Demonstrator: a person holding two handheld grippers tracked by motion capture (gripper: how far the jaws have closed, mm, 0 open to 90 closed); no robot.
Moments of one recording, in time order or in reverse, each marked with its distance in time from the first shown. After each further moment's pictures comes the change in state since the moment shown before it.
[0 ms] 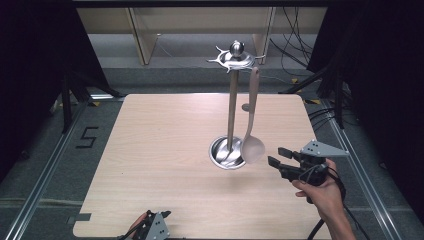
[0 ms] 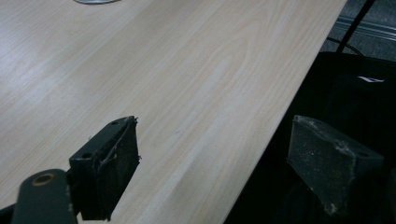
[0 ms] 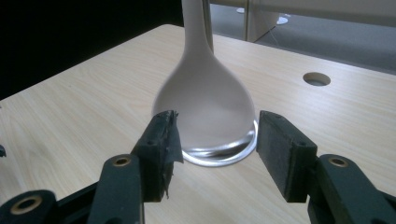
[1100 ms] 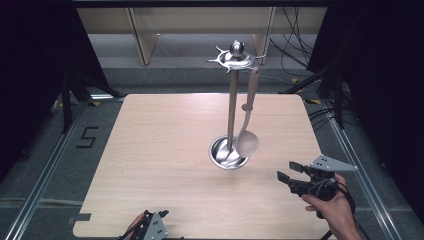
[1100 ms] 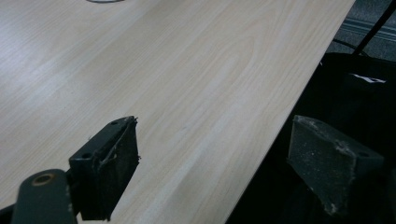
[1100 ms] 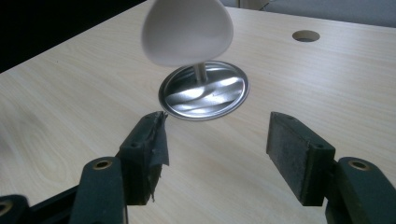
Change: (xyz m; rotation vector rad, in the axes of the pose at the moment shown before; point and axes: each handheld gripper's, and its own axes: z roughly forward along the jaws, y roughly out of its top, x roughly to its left) left arm 0.000 -0.002 -0.004 0.000 0.033 -0.010; right arm -0.011 -0.041 -0.018 0.063 -0.023 0.063
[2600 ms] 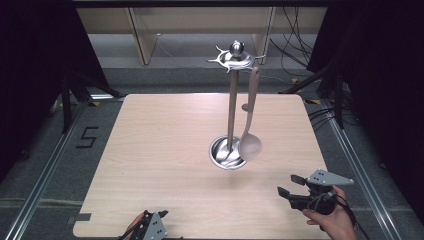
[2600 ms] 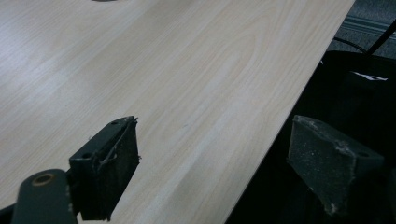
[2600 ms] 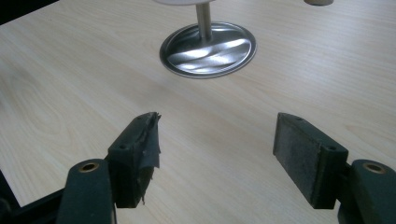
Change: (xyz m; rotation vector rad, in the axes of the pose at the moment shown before) left arm 0.000 -0.001 0.000 0.005 0.001 0.002; right arm 0.003 -0.034 -0.001 0.072 -0.011 -0.049
